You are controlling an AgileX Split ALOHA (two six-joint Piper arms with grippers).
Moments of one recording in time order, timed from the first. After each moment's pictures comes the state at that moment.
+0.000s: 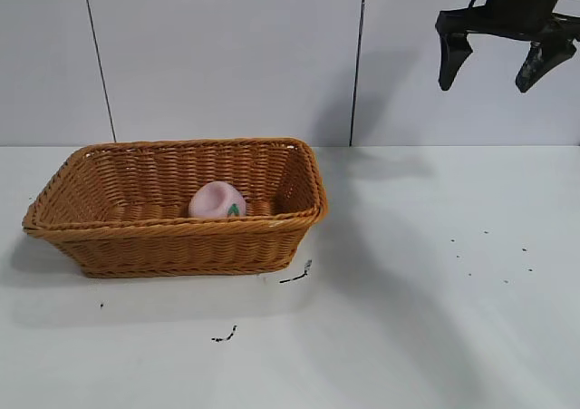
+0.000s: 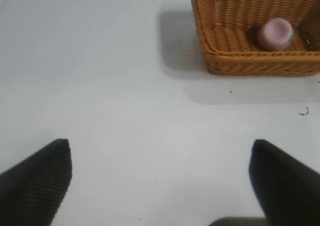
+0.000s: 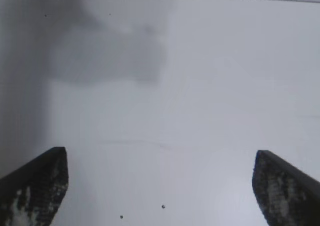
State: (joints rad) left arm -0.01 0.00 -0.50 -0.01 1.06 -0.03; right arm 0.02 2.21 -2.12 0.04 1.21 -0.05
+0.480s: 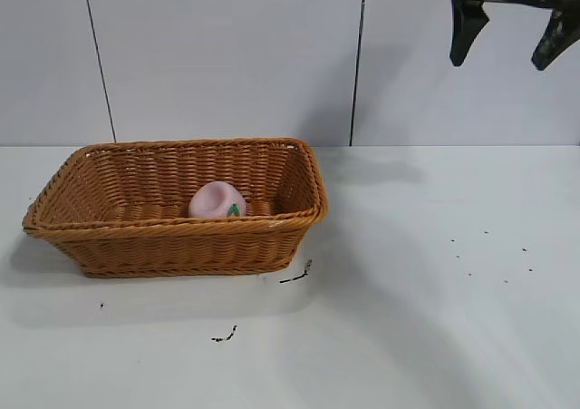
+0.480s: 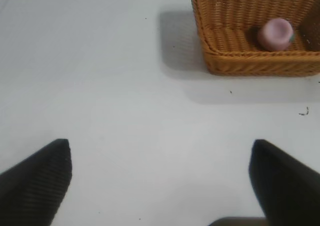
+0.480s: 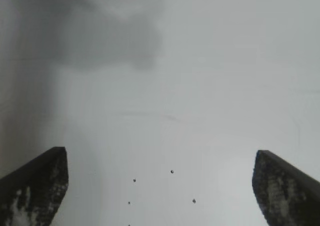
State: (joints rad) left arm -0.01 0.00 -0.50 -0.01 1.06 -0.03; right arm 0.02 1.63 -1.56 0.05 1.21 -0.05
